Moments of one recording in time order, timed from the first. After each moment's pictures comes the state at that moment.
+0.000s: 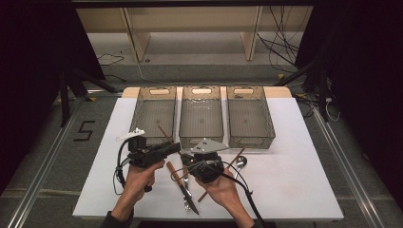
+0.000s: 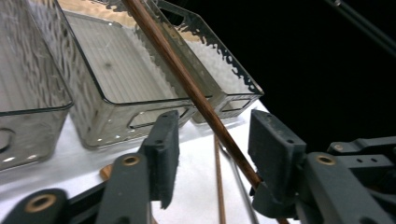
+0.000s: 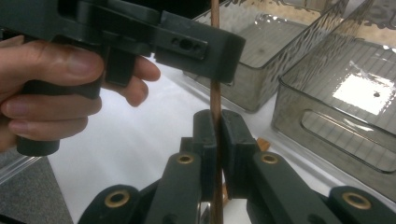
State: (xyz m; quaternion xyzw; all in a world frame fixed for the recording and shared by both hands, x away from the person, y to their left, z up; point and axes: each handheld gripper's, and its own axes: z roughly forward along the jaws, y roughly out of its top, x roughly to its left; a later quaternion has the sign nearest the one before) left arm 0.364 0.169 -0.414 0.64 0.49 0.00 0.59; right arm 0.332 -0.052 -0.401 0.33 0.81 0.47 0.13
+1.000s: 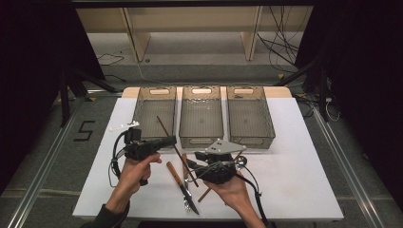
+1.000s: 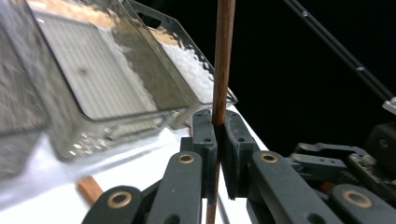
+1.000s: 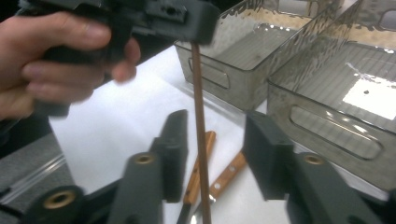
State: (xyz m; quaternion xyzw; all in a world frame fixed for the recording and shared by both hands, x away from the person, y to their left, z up) left arm 0.381 0.185 -0.393 0.64 0.47 -0.04 0.61; right arm 0.327 -0.088 -0.396 0.34 0.79 0.50 0.11
